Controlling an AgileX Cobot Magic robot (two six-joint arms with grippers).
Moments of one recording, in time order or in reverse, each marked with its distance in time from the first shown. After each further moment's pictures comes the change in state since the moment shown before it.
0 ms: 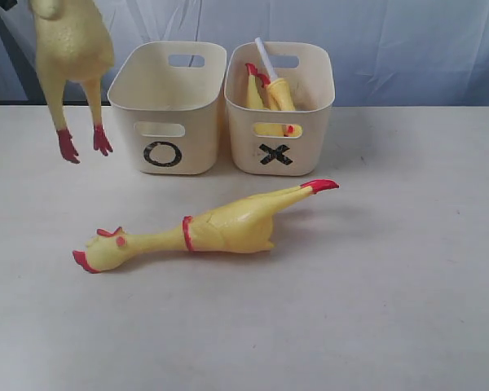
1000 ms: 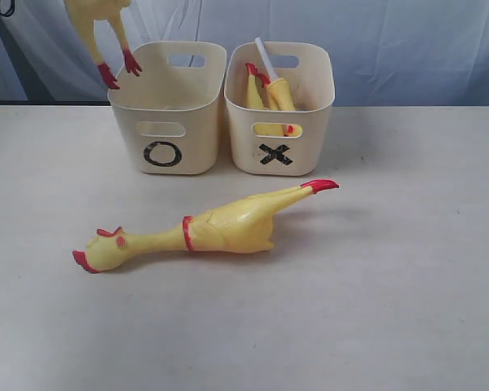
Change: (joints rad) left arm -0.042 0.498 -0.738 -0.261 -0.163 0.150; right arm 0.000 0.000 0.000 0.052 0.009 0.000
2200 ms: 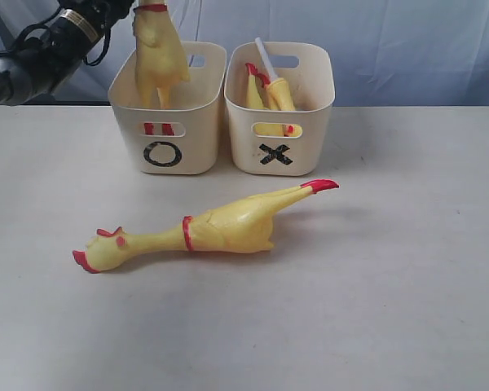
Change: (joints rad) left arm -0.154 0.160 -0.085 0.125 0.338 0.139; right arm 0.000 0.000 0.000 0.000 0.002 0.000
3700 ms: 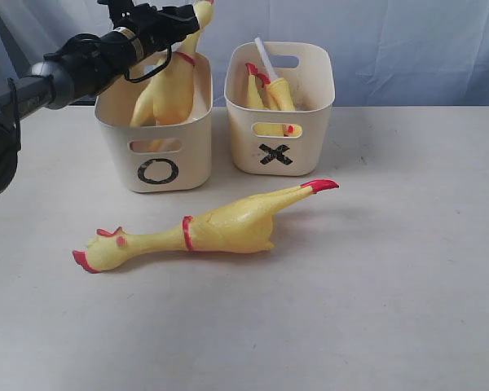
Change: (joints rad) left arm -0.121 0.006 -0.010 0.151 0.414 0.310; right arm 0.000 0.000 0.000 0.000 0.000 -0.002
